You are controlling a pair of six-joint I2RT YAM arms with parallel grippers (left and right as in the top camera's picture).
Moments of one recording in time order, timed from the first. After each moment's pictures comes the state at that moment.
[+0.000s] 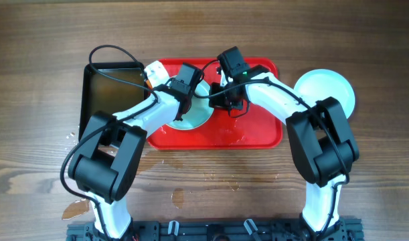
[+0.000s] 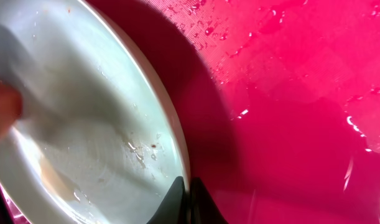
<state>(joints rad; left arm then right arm) -0.48 1.96 1.14 -0.35 -0.67 -0.94 0.46 2.08 1.38 -0.57 -0.32 0.56</state>
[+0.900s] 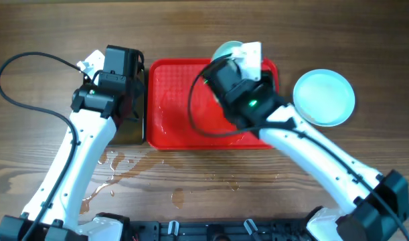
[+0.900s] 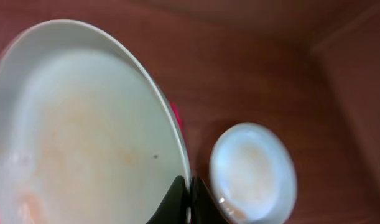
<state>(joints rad) -0.23 1.42 1.21 -0.83 -0.35 -0.89 0.73 1.60 1.36 -0.82 0.93 0.41</state>
